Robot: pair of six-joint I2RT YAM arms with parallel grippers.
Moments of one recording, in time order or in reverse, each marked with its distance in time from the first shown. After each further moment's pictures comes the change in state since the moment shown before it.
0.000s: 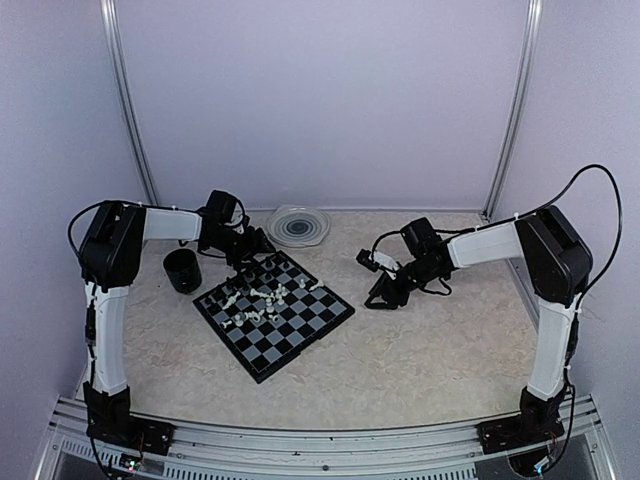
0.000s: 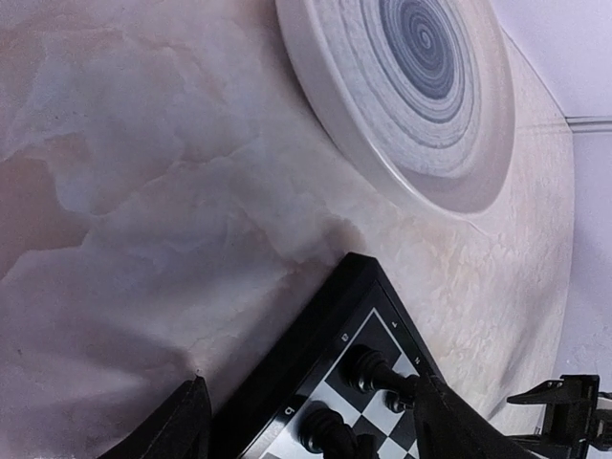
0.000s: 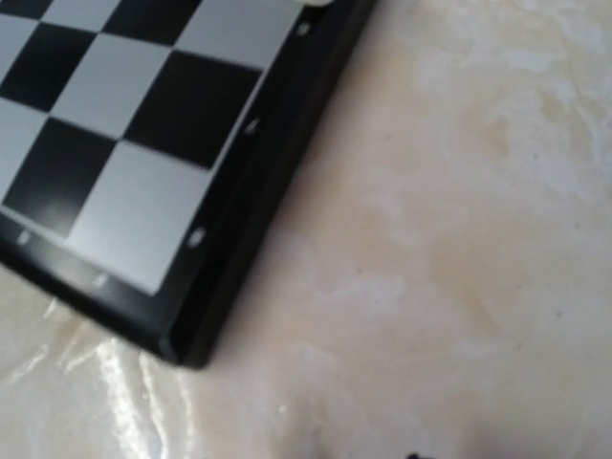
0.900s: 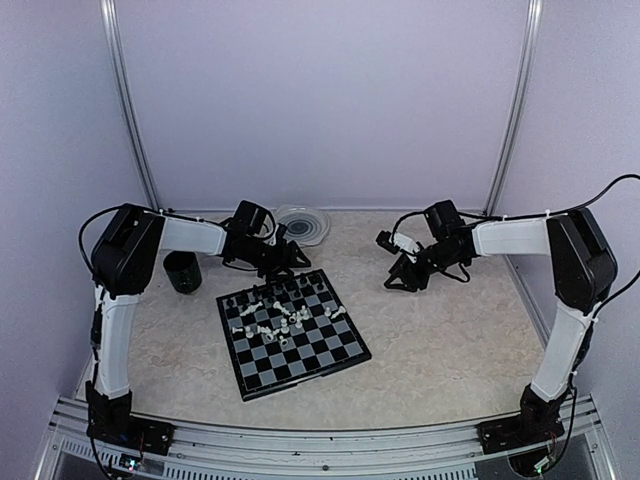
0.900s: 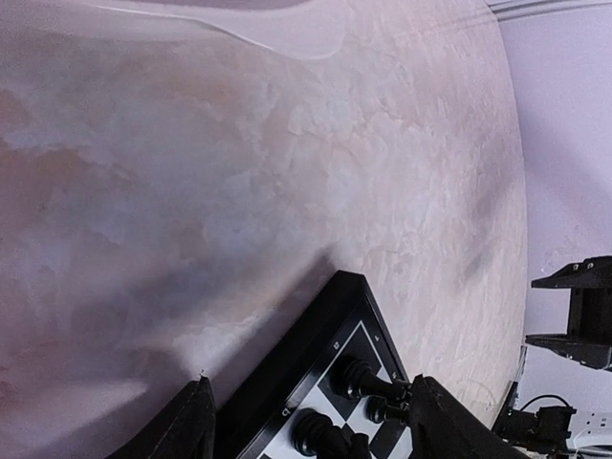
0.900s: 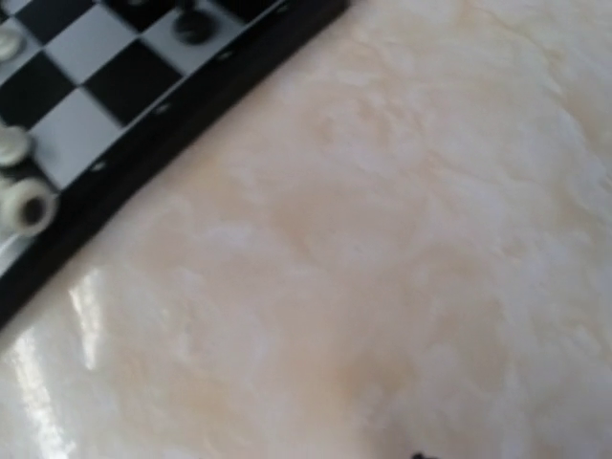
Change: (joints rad) left arm -0.163 0.012 -0.048 0.135 0.138 -0.012; right arm -0.094 -0.140 -0.012 -0.069 0.064 -0.126
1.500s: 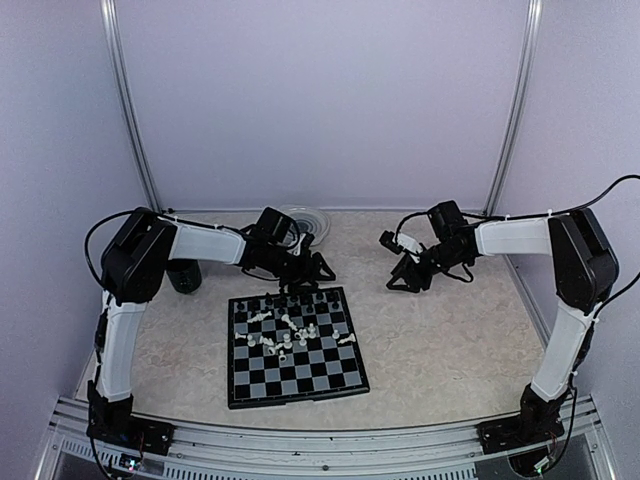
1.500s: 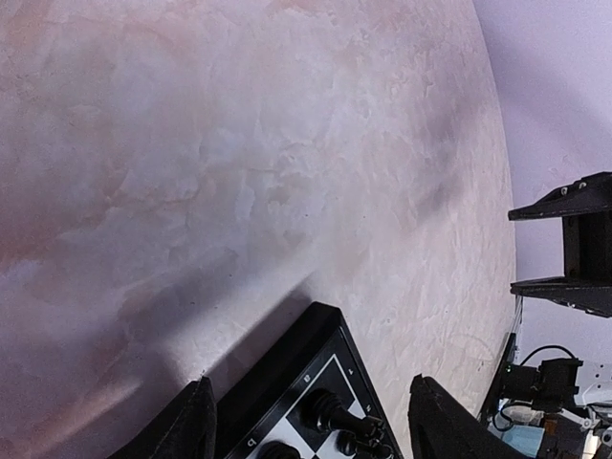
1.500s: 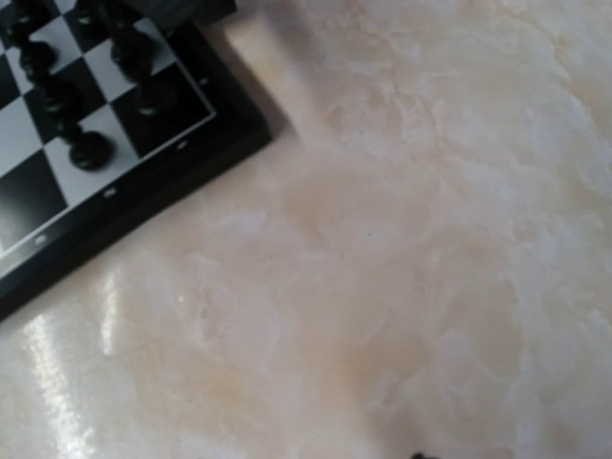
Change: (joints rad) left arm -0.133 0.013 0.021 0.006 0.026 0.001; right arm -0.026 -0.008 -0.008 -0.021 -0.042 -0.002
